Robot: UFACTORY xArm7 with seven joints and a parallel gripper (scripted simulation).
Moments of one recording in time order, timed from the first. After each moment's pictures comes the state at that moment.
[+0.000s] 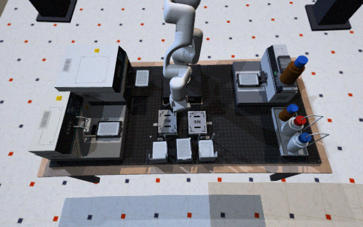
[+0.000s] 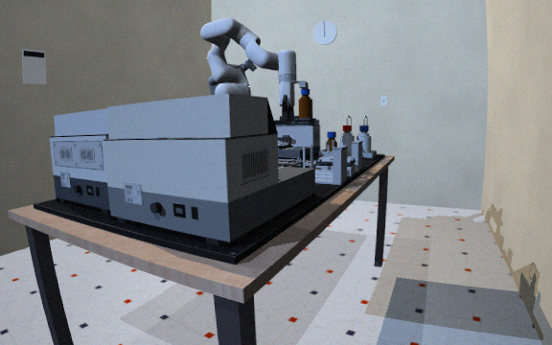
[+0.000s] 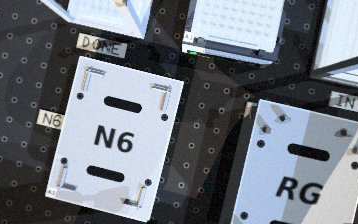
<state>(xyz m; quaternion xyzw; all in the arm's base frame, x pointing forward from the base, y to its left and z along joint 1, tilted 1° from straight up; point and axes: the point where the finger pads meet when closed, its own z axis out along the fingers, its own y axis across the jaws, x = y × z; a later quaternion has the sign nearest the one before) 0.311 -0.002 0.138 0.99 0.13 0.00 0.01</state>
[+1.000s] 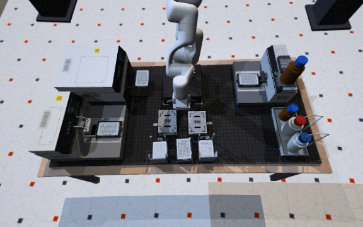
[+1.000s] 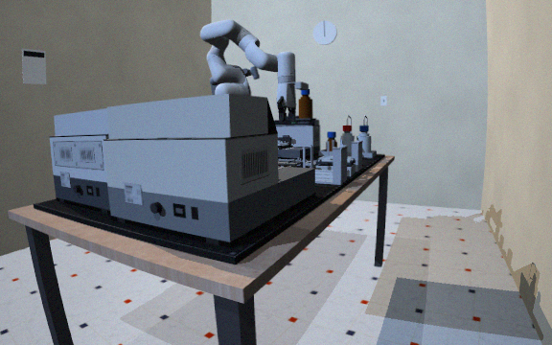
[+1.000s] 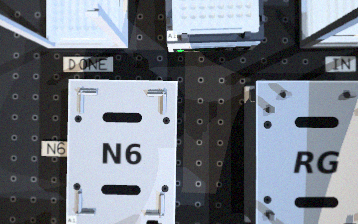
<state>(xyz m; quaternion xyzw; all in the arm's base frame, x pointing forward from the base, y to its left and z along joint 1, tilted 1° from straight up) 0.300 0.012 0.133 1.00 0.02 0.00 0.01</state>
